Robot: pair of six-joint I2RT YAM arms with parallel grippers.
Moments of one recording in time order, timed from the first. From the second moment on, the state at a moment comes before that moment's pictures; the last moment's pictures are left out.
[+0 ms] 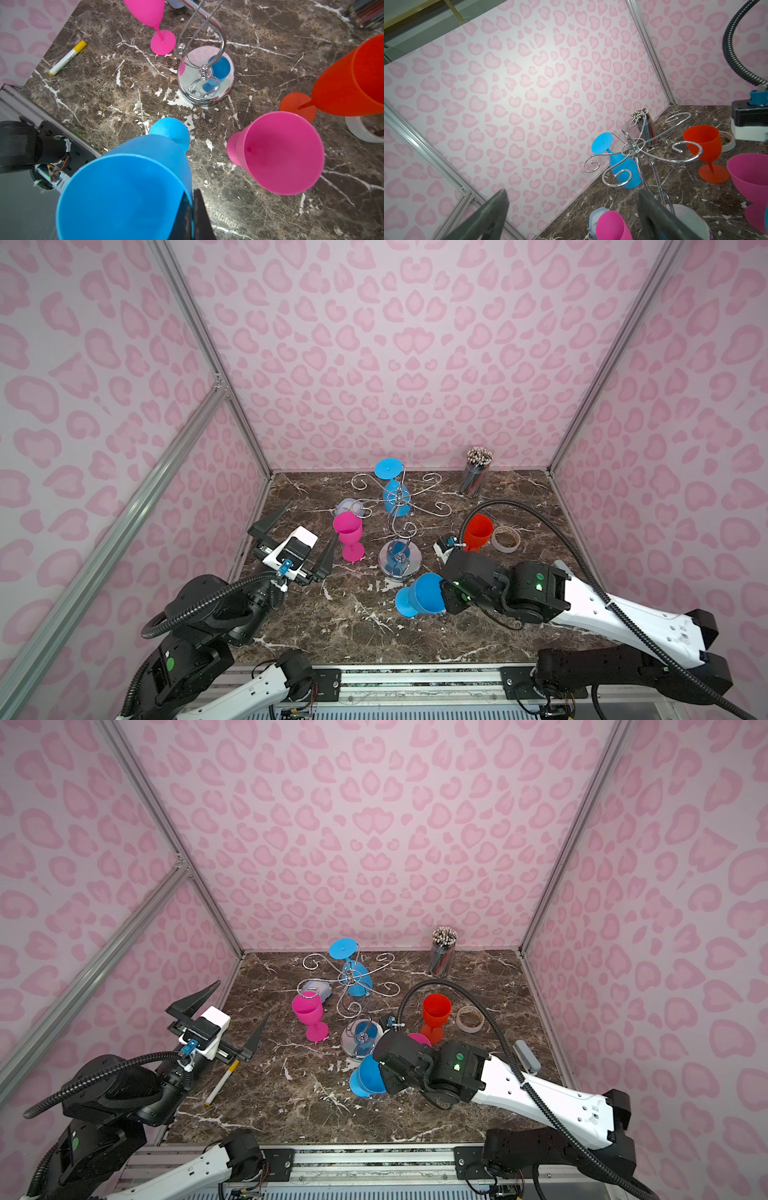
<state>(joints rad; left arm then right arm) -0.90 0.54 1.15 -0.48 -0.43 0.63 1.19 1.22 1.27 -1.03 0.31 0.65</state>
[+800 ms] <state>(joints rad) -0.90 0.52 1.13 -0.48 -0.43 0.62 1.18 1.40 1.28 -1.07 0.29 0.70</state>
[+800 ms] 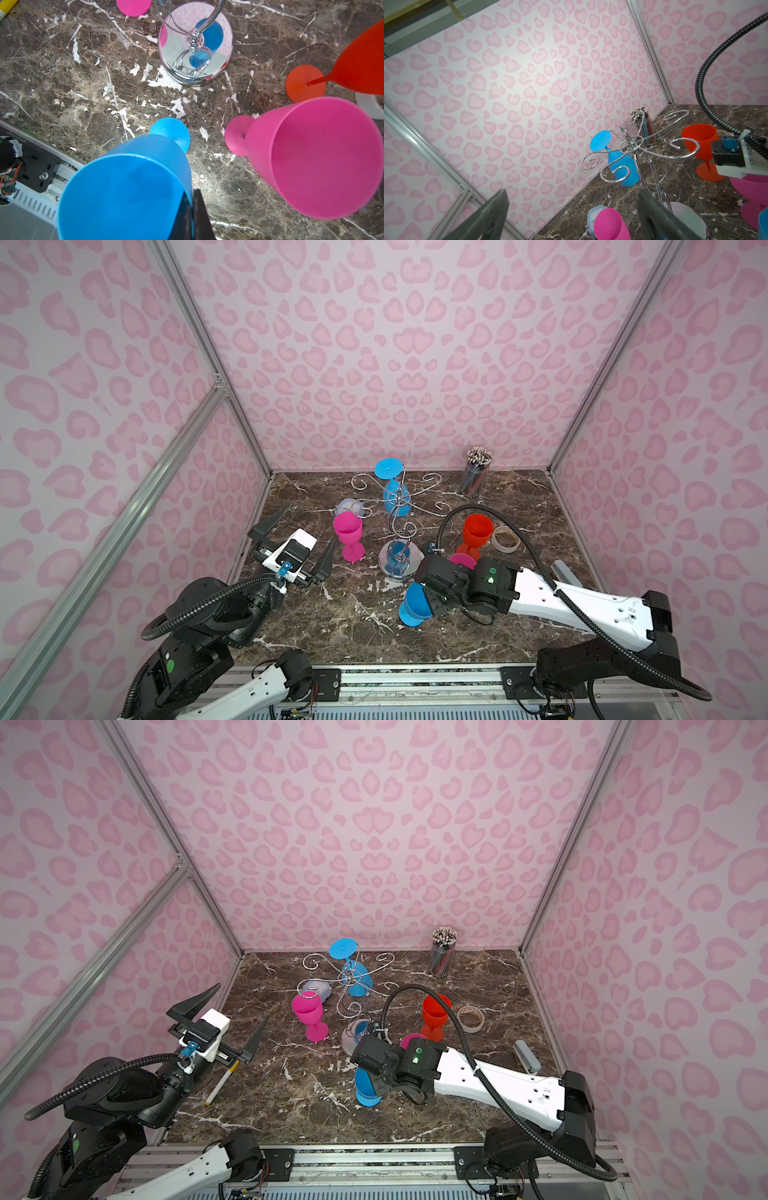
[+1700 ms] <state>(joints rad) -0.90 0.51 1.12 -0.49 -0.44 0.61 1.14 1.49 1.33 -1.15 0.27 0.71</state>
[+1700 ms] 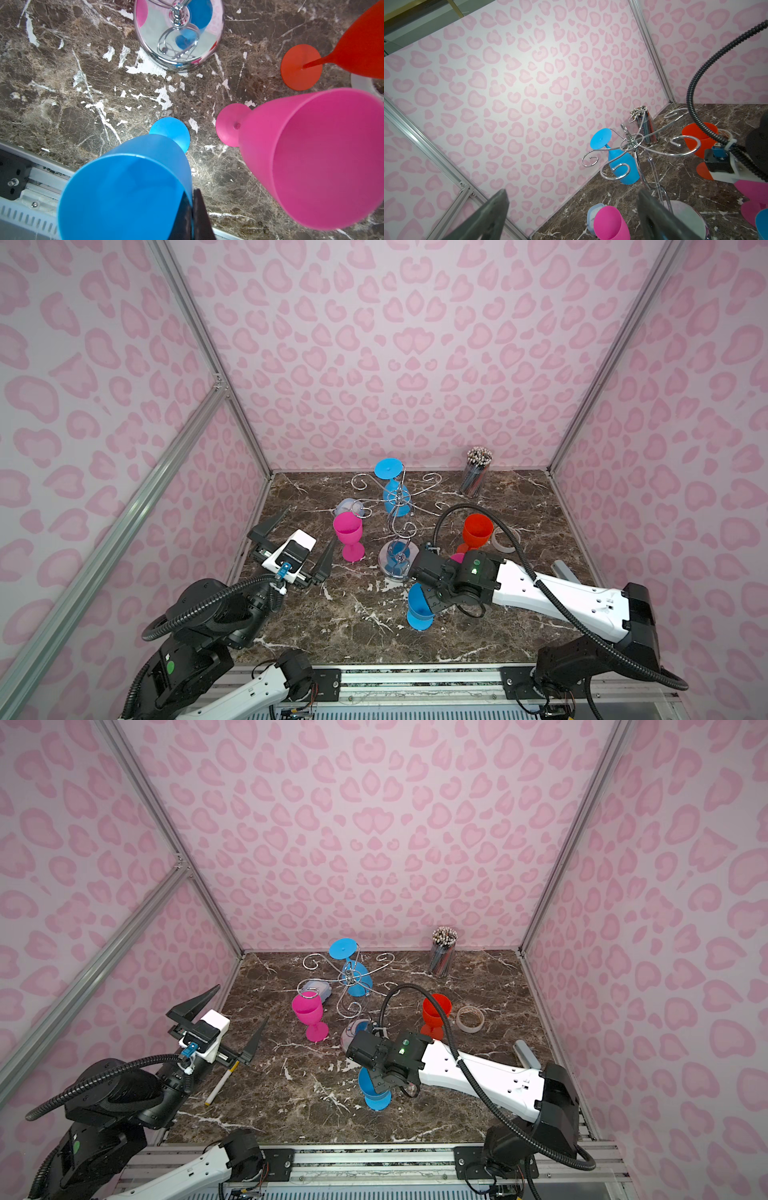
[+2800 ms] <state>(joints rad) -0.85 0.74 1.16 -0.48 -0.62 0.40 1.14 1.23 1.26 -1.16 0.34 0.70</state>
